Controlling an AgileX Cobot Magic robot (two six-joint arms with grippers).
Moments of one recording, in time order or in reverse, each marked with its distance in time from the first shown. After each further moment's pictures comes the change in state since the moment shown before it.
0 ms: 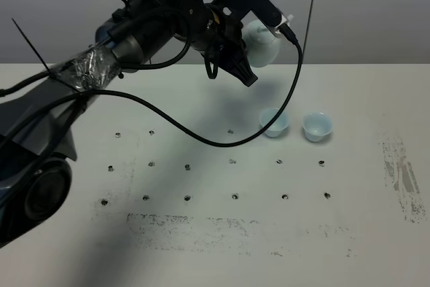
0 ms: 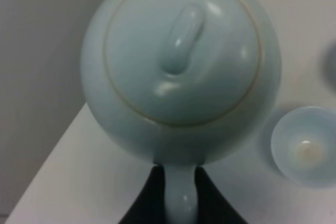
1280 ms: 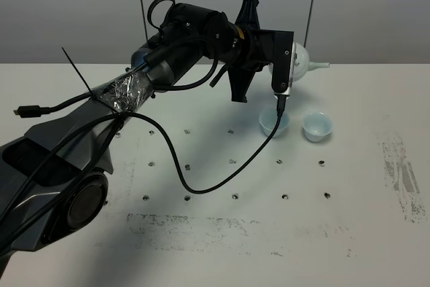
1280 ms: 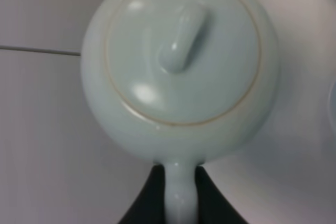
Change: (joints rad) left arm -0.035 0.140 -0.129 -0.007 -0.111 0.764; right arm 0.000 0.000 0.000 0.000 0.000 0.001
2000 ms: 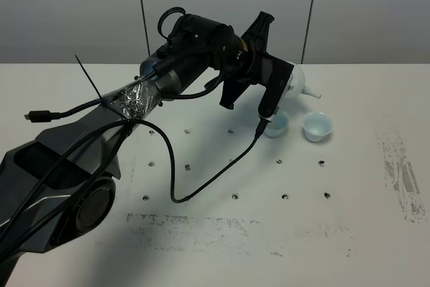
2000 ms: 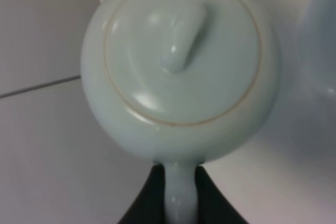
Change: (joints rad) left arm -0.015 0.038 -0.001 0.049 -0.001 0.299; right arm 0.000 0.000 0.000 0.000 0.000 0.000
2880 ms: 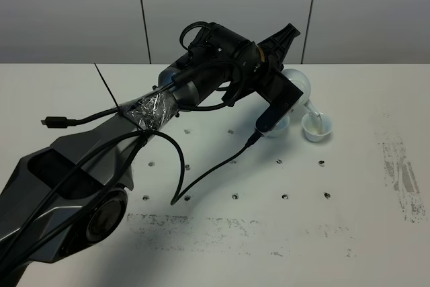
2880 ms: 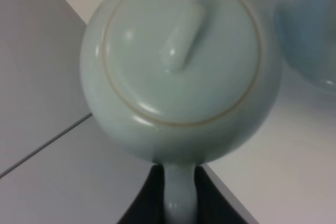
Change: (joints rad) left arm -0.060 0.006 0.000 0.159 -0.035 0.167; right arm 0.000 0.000 0.000 0.000 0.000 0.000
